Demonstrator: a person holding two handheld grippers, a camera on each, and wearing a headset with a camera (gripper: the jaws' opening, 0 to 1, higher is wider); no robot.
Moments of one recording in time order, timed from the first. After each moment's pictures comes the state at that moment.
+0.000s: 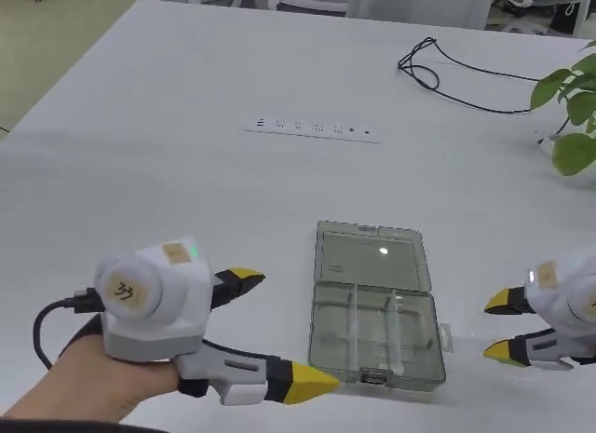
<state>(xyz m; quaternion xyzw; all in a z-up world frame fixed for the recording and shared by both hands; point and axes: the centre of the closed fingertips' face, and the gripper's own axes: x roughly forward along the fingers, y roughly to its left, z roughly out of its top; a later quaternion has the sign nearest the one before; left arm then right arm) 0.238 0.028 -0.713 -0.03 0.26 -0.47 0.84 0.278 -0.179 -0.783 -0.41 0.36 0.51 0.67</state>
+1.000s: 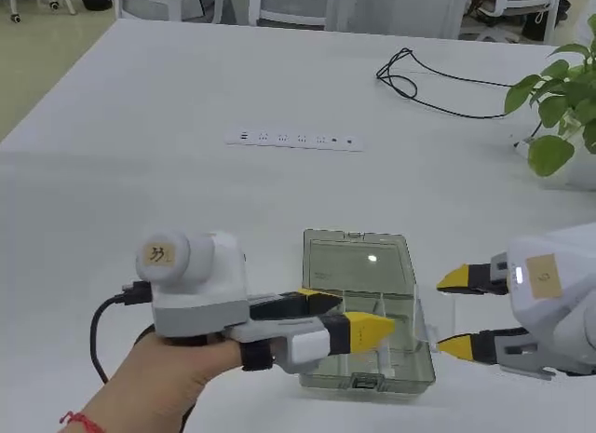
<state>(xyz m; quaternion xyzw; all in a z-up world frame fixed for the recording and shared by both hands) 0.239 -0.036 -0.676 -0.26 0.29 -0.48 0.79 0.235 -0.094 -0.687 -0.44 0.26 0.53 0.68</state>
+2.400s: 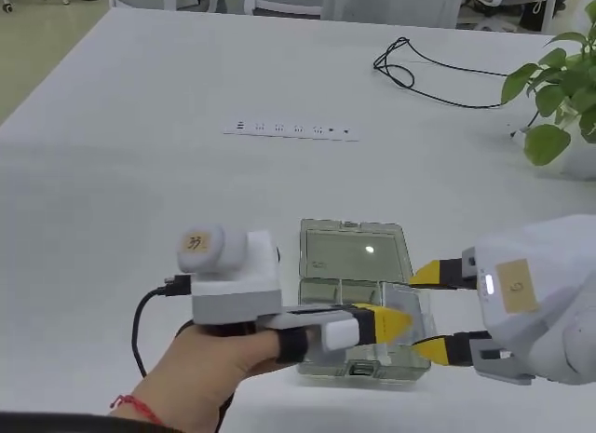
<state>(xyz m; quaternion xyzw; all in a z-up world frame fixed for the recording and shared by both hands) 0.218 -0.072 -0.674 -0.33 0.33 -0.51 0.72 0.214 -0.068 -0.675 -0.47 0.23 0.54 0.66</state>
